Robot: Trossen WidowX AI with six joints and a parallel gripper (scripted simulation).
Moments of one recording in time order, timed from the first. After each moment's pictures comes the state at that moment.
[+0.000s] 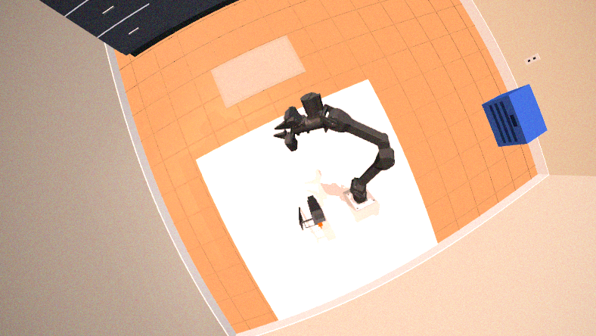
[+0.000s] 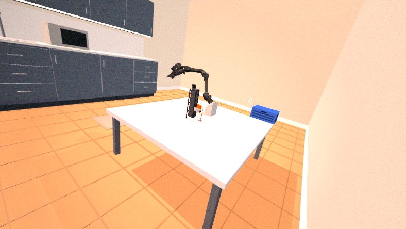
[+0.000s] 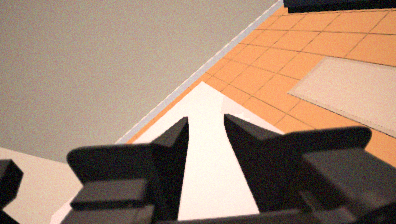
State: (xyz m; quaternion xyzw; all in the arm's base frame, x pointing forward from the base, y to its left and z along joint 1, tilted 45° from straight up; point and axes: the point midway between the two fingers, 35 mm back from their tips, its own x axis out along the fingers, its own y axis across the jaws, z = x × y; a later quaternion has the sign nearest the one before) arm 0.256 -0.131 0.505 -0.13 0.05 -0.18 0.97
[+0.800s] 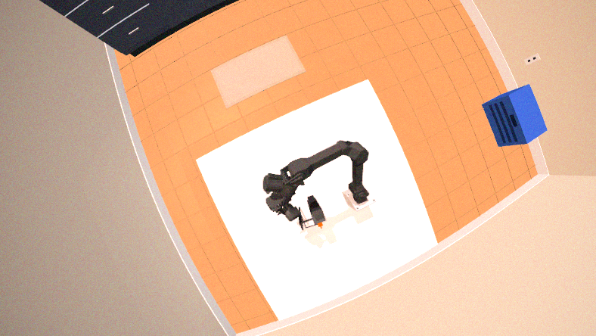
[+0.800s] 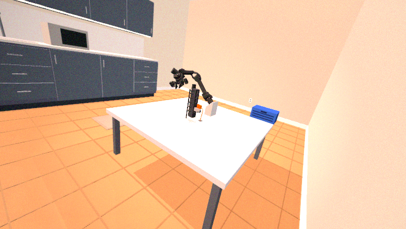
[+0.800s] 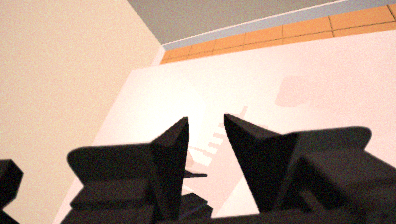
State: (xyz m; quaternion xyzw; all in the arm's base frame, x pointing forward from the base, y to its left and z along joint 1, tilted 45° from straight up) arm 0.399 0.041 0.262 -0.25 0.38 0.12 0.88
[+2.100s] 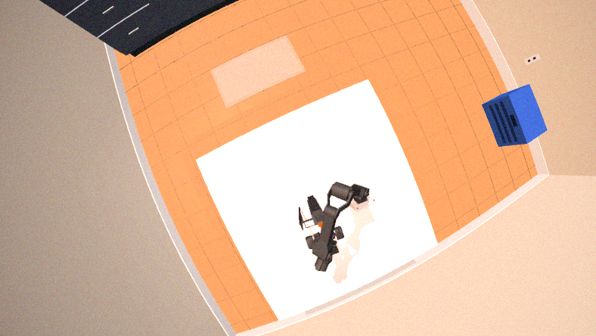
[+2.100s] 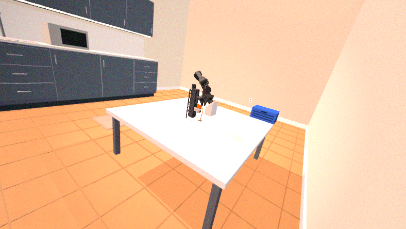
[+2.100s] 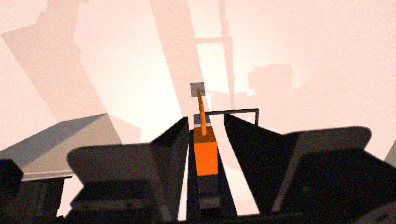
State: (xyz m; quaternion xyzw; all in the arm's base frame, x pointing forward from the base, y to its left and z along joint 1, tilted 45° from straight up) arm 0.266 0.121 0.001 -0.67 0.63 0.25 0.31
